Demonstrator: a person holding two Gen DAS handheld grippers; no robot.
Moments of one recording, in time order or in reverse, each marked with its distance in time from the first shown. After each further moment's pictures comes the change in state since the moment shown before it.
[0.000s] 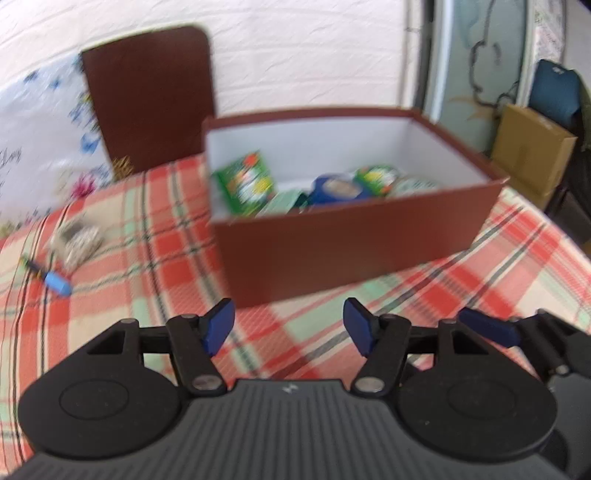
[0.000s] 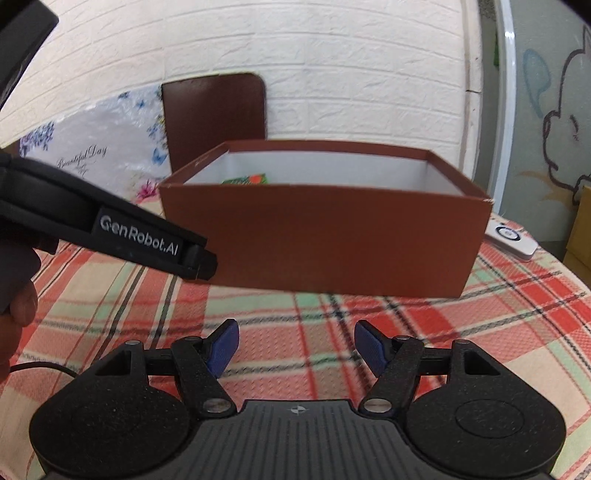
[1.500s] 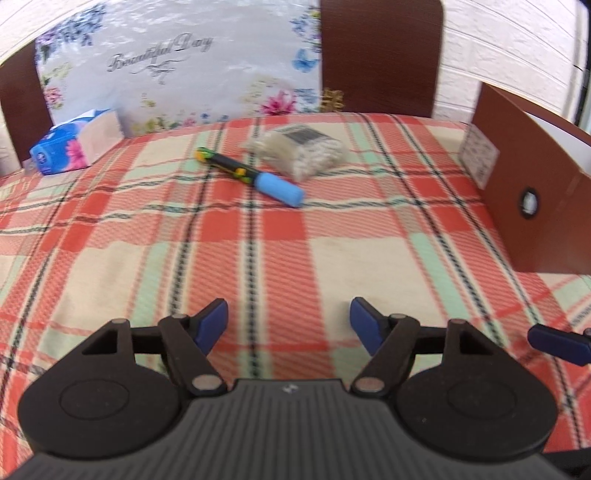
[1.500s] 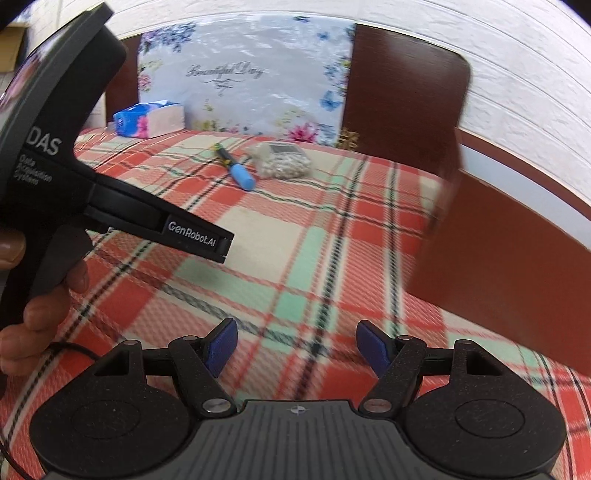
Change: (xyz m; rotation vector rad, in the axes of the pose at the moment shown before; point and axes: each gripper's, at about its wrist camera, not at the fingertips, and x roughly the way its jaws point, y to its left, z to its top) left arm 0.014 0.185 -0.067 -0.271 0.030 0.290; right arm 0.058 0.169 -0.011 -0.327 0.121 0.231
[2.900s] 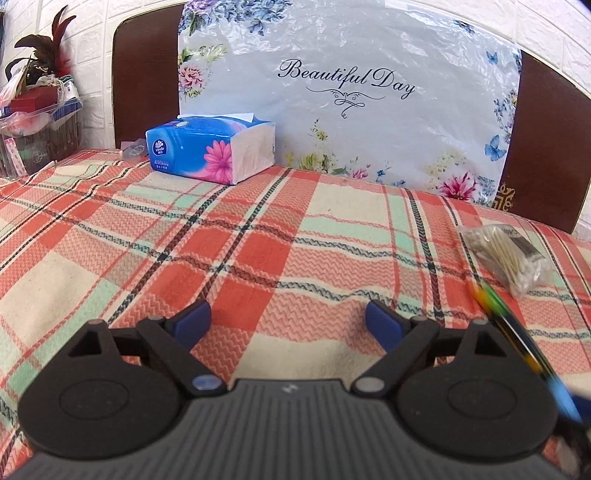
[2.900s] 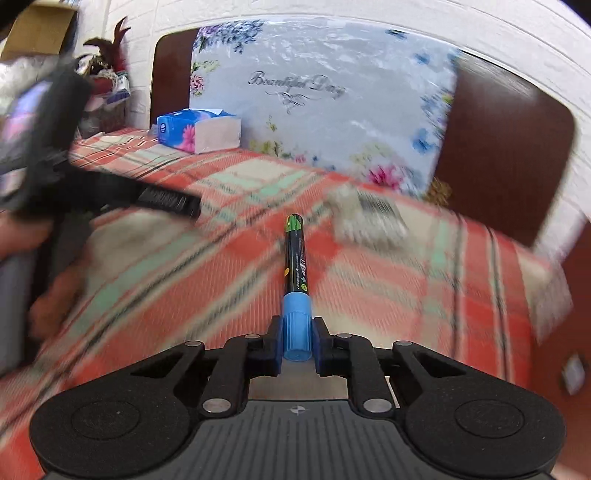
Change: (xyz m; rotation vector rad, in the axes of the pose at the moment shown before) left arm 0.054 0.142 0.018 -0.267 -0.185 0.196; right arm 0.060 0.043 0.048 -0.098 -0.061 0.136
